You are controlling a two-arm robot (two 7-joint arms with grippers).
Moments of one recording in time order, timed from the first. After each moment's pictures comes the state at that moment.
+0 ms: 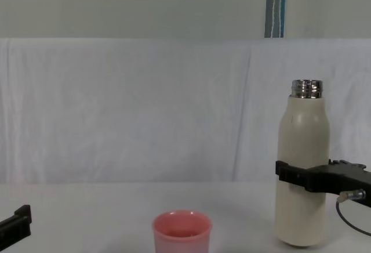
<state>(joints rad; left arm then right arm) 0.27 0.24 0.04 -1.85 -0.25 -0.02 -0.02 0.32 0.17 -0.23 -1.32 0.25 0.05 0.24</state>
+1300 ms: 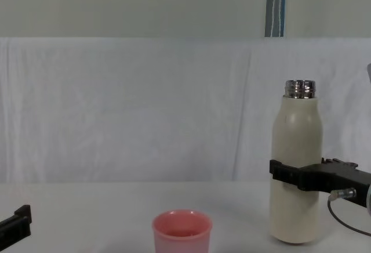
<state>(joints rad) 0.27 0.24 0.04 -1.85 -0.25 -0.02 -0.02 0.36 0.15 -0.24 -1.27 0.24 0.03 0.24</state>
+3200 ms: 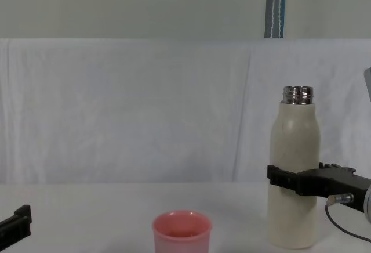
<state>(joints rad) 0.27 0.24 0.04 -1.85 -0.25 -0.02 -0.02 0.36 0.15 -0.24 -1.26 0.24 0.03 0.24</state>
